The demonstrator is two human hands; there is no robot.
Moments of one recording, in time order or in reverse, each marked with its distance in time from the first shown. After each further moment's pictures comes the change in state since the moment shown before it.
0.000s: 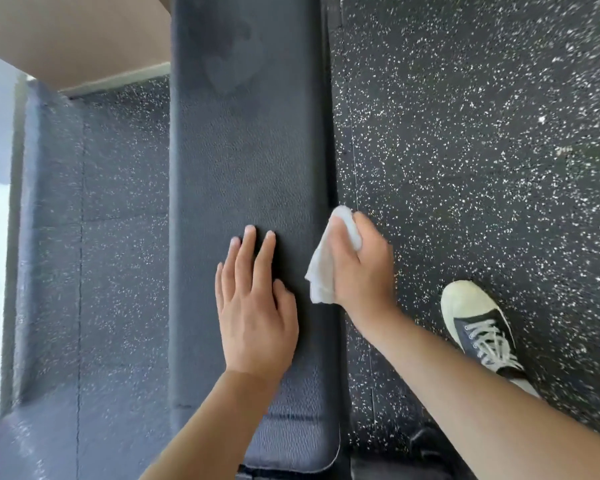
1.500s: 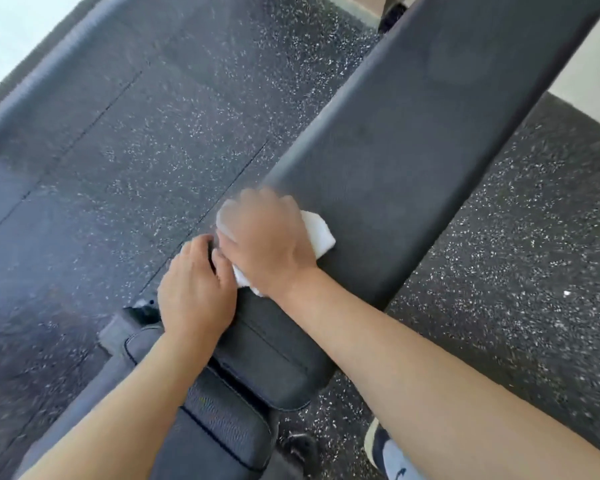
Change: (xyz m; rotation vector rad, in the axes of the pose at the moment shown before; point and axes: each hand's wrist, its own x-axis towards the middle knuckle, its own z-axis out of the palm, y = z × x) left_hand -0.107 -0.084 -0.030 -0.163 0.124 -0.974; right_hand -0.098 -0.046 0.135 -0.931 -0.696 -1.222
